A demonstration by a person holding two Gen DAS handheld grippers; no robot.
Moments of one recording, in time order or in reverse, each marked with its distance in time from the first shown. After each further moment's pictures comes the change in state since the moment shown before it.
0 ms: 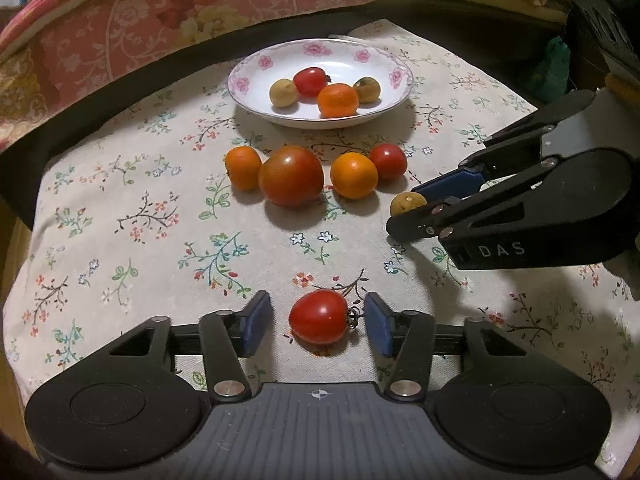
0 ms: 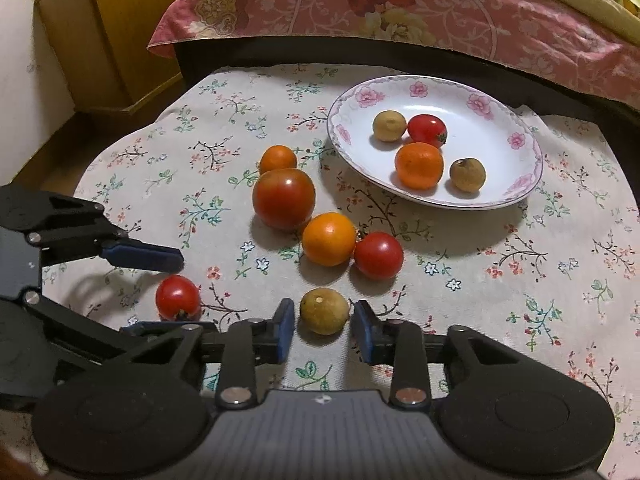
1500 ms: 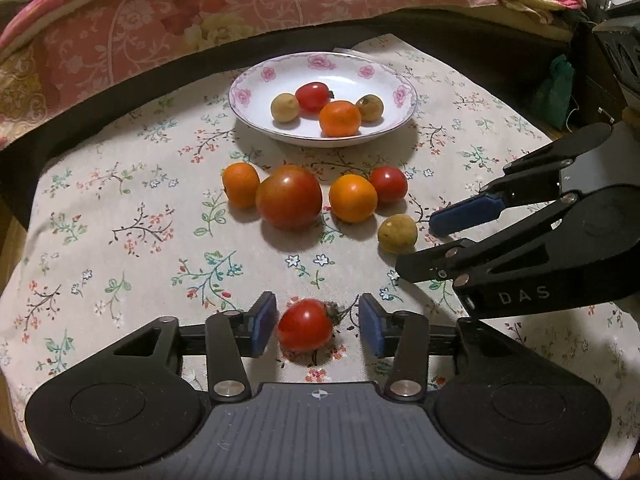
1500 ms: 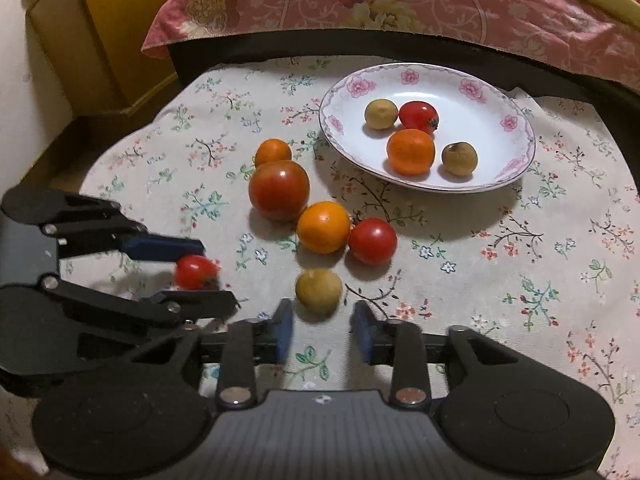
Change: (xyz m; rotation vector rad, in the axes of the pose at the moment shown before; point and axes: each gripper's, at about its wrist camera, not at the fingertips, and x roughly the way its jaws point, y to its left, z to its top) left arm 0.003 0.001 0.007 -0.047 -0.030 -0.011; right arm -0.004 -0.006 -0.001 0.036 0.039 0.015
